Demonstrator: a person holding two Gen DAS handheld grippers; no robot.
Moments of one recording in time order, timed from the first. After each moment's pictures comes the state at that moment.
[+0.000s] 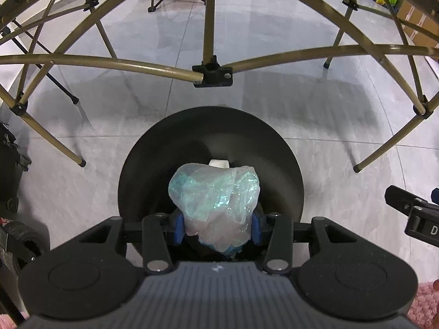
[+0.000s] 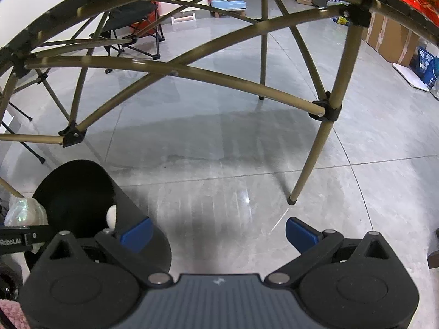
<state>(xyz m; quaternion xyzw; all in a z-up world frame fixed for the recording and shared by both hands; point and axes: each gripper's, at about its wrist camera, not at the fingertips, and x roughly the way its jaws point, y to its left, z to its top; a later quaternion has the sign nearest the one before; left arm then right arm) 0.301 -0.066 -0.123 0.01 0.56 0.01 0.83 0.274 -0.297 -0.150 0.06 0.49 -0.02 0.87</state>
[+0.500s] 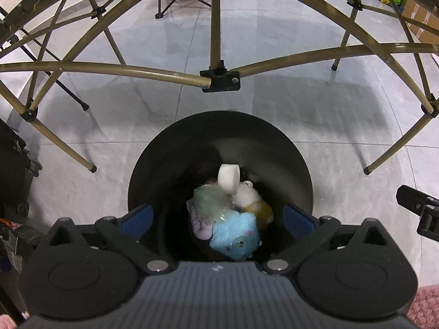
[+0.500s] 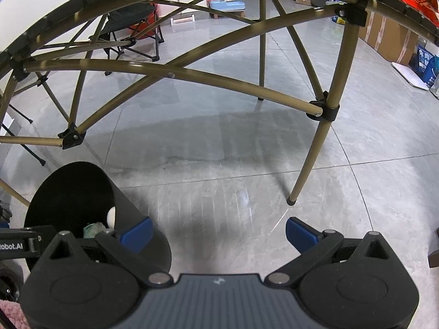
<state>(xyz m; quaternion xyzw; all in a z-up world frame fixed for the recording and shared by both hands) 0.300 -0.068 -0.121 0.03 0.55 0.03 0.83 0.273 -0.300 -0.148 0.06 0.49 -0.02 0.87</state>
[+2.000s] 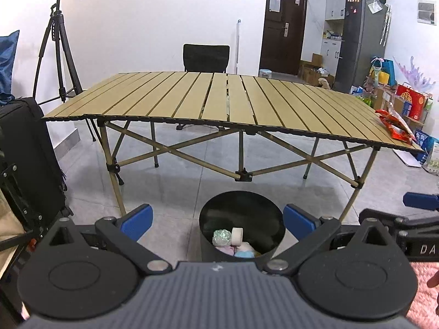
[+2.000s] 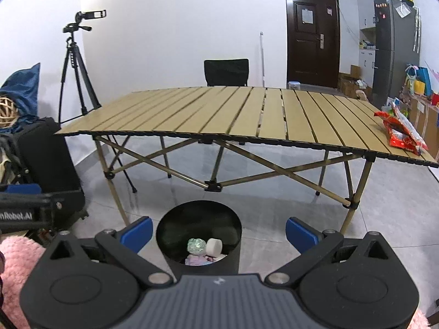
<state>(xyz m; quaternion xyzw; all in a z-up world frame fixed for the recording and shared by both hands) 0.042 0.015 0.056 -0.03 0.30 0.01 0.95 0.062 -0.215 0.031 0.00 0.30 0.14 0.94</state>
